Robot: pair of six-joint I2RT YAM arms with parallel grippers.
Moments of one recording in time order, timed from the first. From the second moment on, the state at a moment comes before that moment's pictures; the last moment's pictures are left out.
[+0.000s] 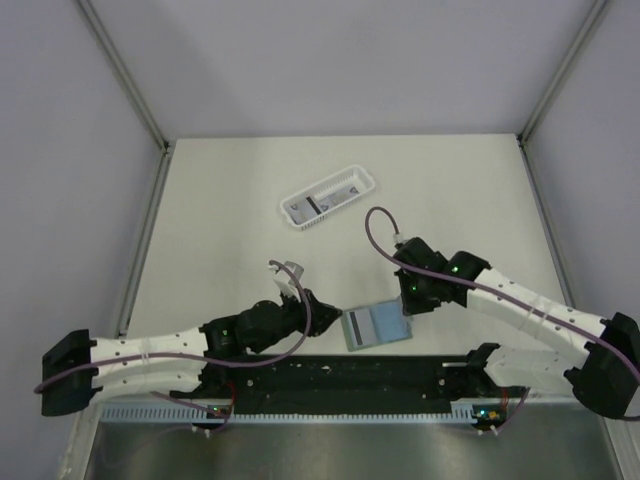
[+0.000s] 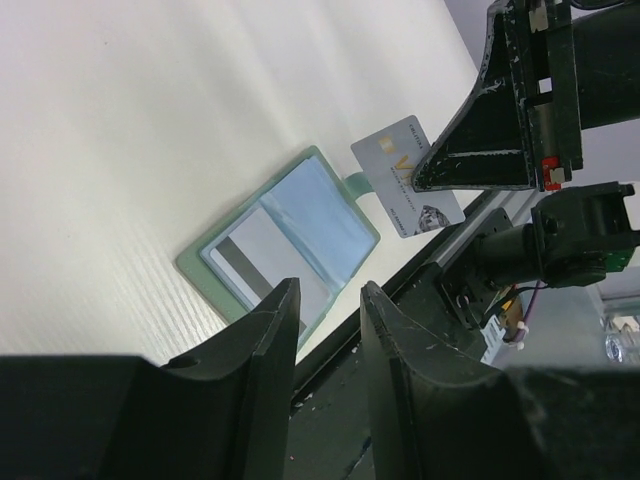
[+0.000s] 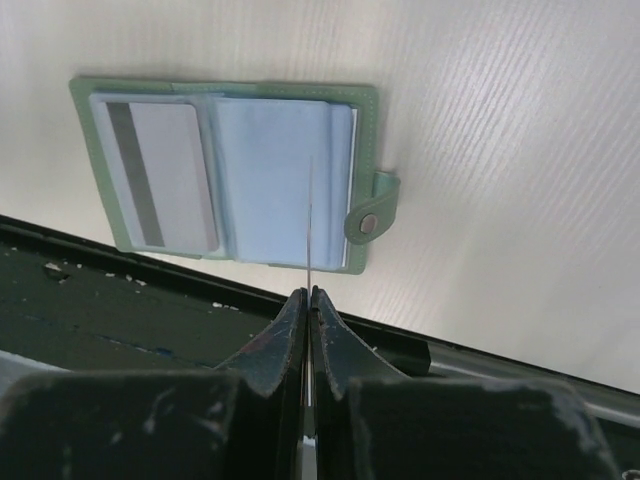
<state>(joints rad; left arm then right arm) -1.23 0.80 0.30 0.25 -0.31 -0.81 0.82 1.10 0.83 -0.90 0.07 0.62</state>
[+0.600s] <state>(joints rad) -1.23 0.86 0.30 0.29 -0.27 -0.81 0.85 1.07 0.68 -0.74 0.16 0.61</state>
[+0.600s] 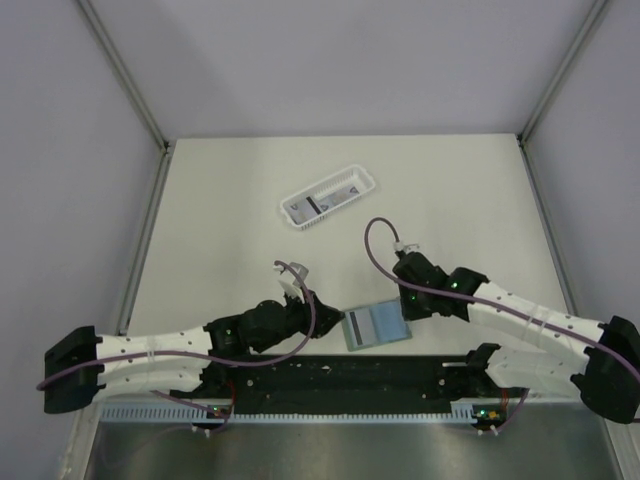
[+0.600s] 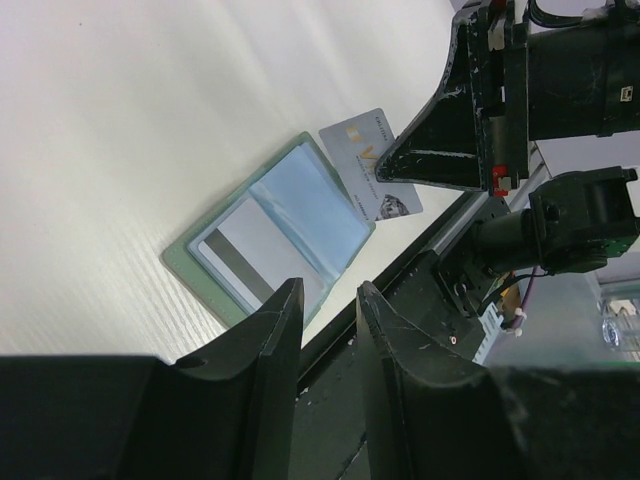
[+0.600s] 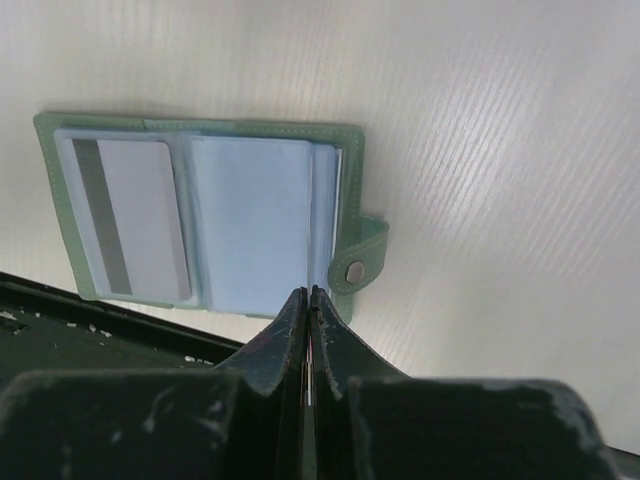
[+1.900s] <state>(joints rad) -1.23 1.09 0.38 0.32 -0.24 -0.75 0.93 1.12 0.63 -0.66 0.29 0.72</state>
